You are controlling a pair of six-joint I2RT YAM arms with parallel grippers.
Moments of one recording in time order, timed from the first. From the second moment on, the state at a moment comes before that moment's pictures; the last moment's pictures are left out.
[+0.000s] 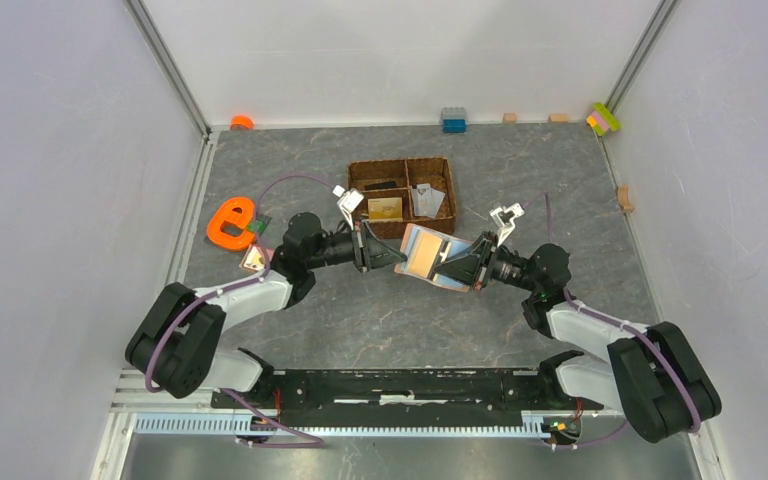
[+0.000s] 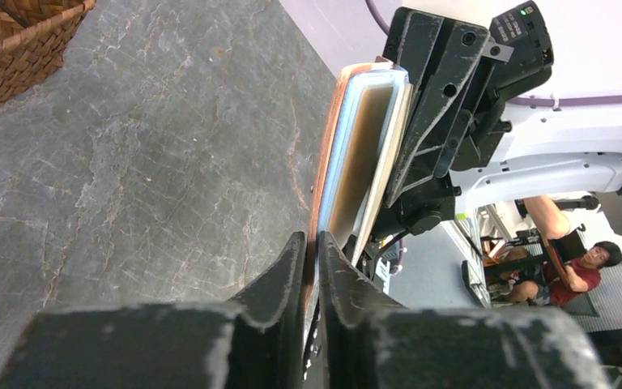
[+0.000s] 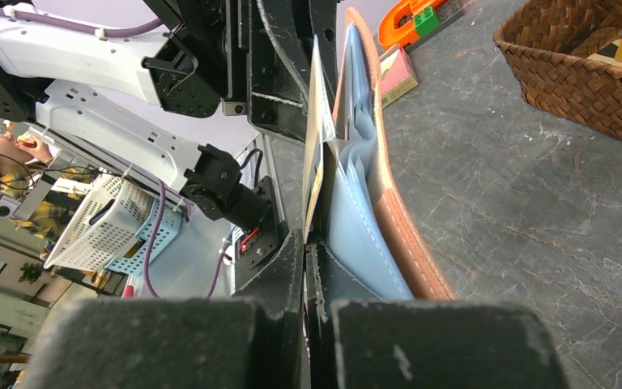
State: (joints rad) left arm -0.53 1.37 0.55 0.72 0.76 -0.75; right arm 0.35 1.16 0.25 1.06 -0.90 0.84
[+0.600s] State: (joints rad) left arm -0.53 1.46 0.51 1.09 0.84 -0.95; right arm 0.35 1.19 0.25 1.06 -0.90 0.84
